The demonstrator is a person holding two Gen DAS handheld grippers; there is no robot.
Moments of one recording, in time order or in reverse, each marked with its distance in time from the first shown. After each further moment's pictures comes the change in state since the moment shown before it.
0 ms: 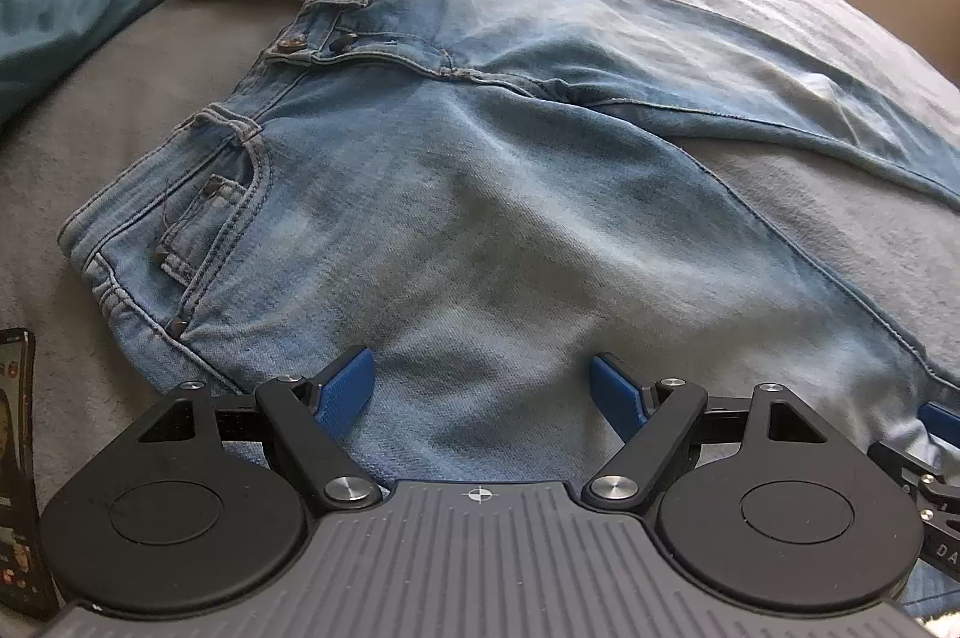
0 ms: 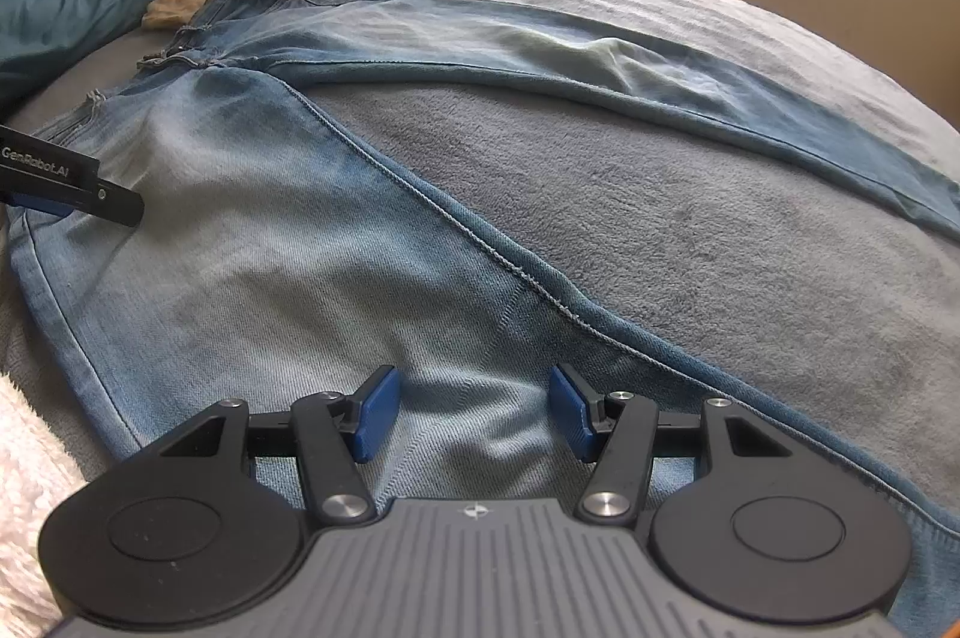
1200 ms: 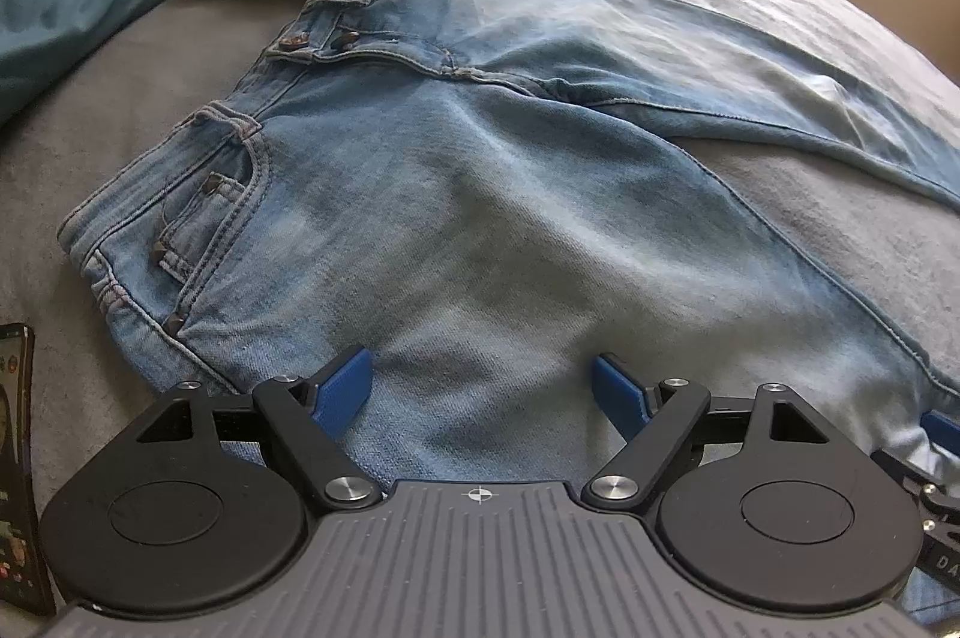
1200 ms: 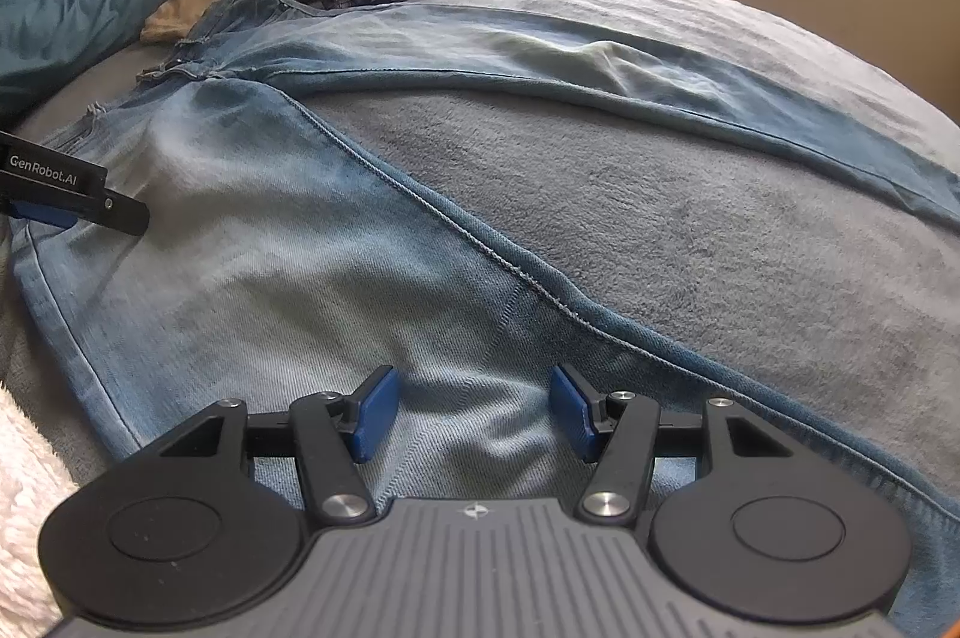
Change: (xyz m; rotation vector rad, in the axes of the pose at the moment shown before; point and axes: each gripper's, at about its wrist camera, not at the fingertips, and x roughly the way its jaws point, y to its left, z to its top) left arm 0.002 -0.003 0.000 -0.013 0.003 0.013; right arm 0.000 -0.003 -0.003 0.026 -0.021 0.010
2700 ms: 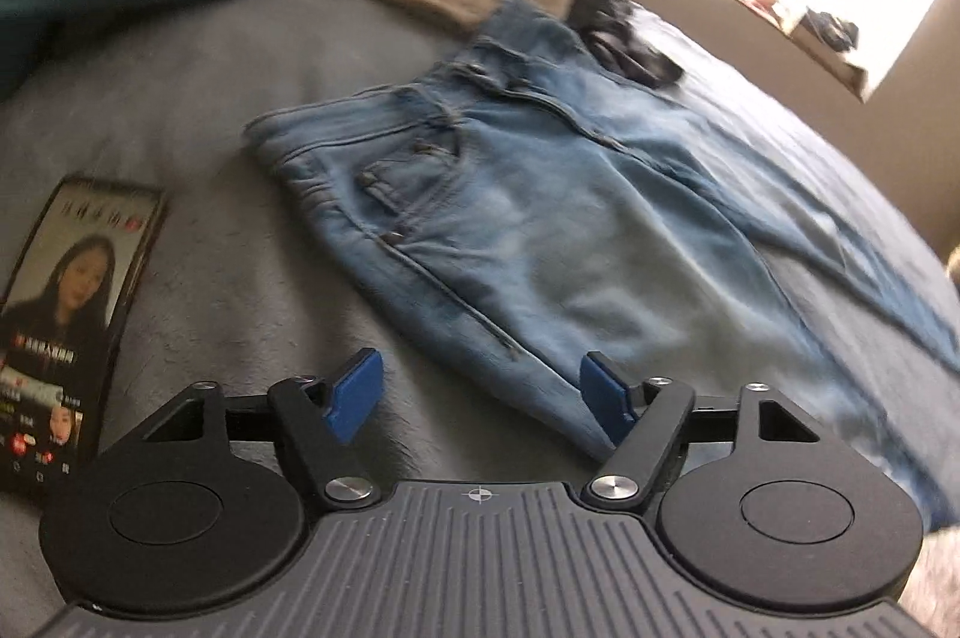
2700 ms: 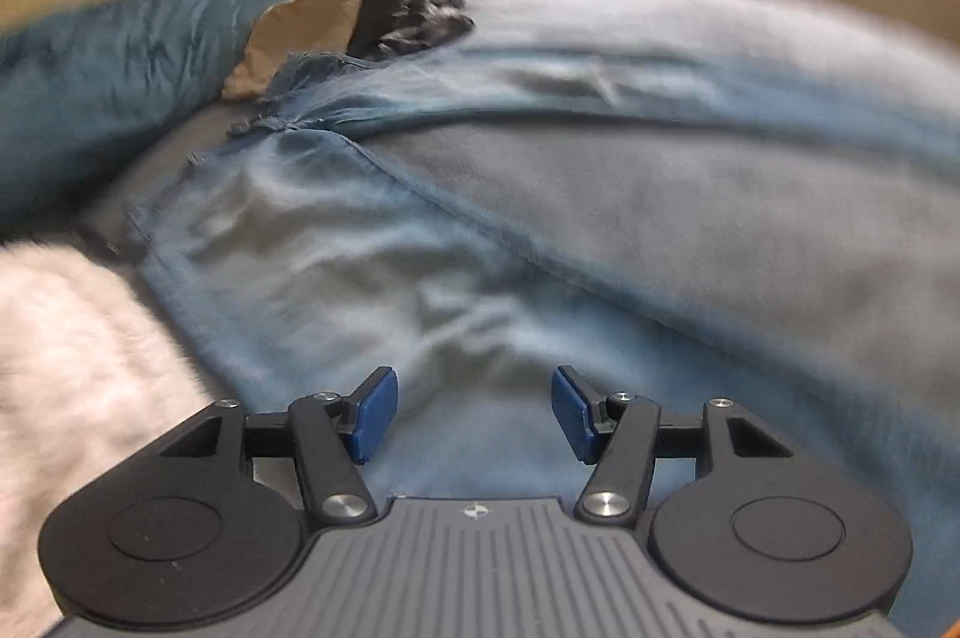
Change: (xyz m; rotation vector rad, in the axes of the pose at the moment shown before) left arm -0.048 0.103 -0.053 -0.288 -0.183 -0.104; right arm -0.079 -0.073 -0.035 0.159 -0.018 0.274
